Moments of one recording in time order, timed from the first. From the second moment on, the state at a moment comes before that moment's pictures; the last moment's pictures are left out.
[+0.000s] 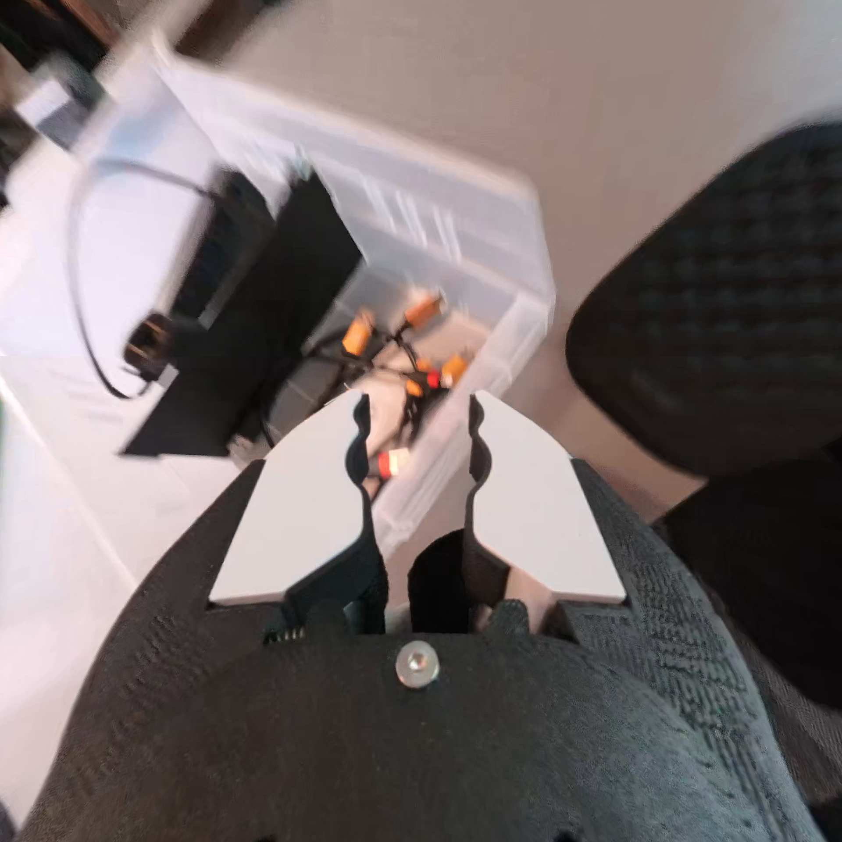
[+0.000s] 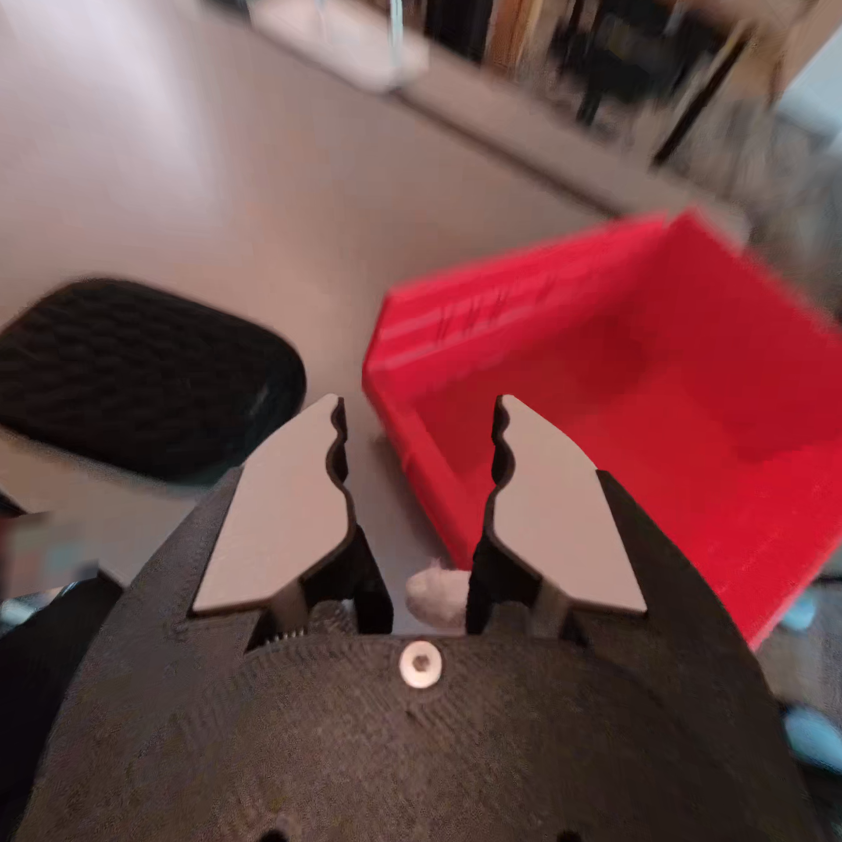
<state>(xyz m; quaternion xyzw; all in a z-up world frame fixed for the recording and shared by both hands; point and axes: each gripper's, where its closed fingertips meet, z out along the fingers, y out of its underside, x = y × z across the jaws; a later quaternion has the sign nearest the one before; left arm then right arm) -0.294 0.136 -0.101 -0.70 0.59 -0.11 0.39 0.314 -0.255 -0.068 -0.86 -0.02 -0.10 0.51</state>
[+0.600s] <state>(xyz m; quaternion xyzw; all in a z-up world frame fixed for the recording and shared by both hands) -0.291 0.278 -0.100 -0.86 0.41 -0.08 0.28 0.279 -0.250 0.042 -0.65 -0.12 -0.21 0.72</state>
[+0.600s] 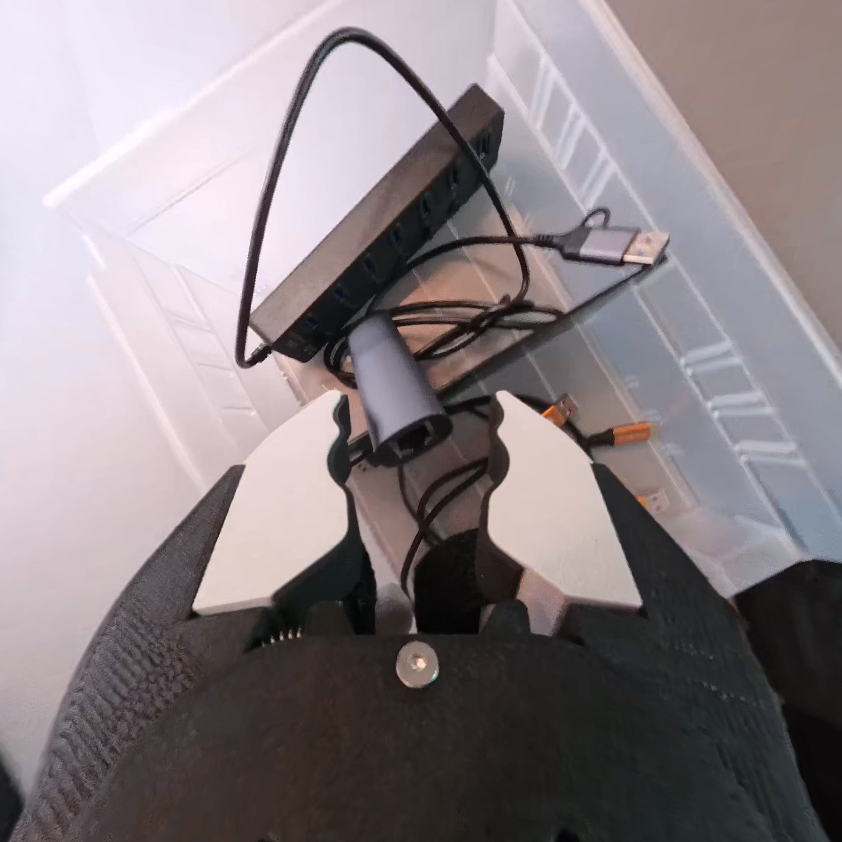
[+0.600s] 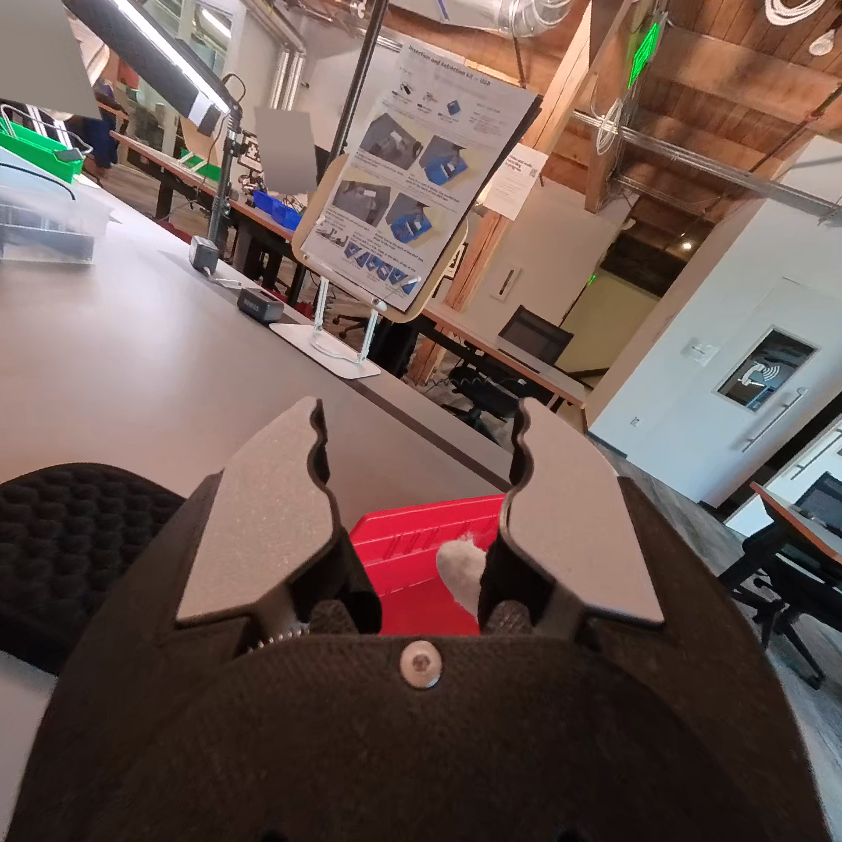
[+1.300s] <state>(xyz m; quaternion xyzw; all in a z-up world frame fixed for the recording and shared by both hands) -0.314 0.273 -0.081 -0.89 0.27 -0.16 0.33 0.291 -0.247 0.031 -0.68 -0.10 -0.24 0.68</state>
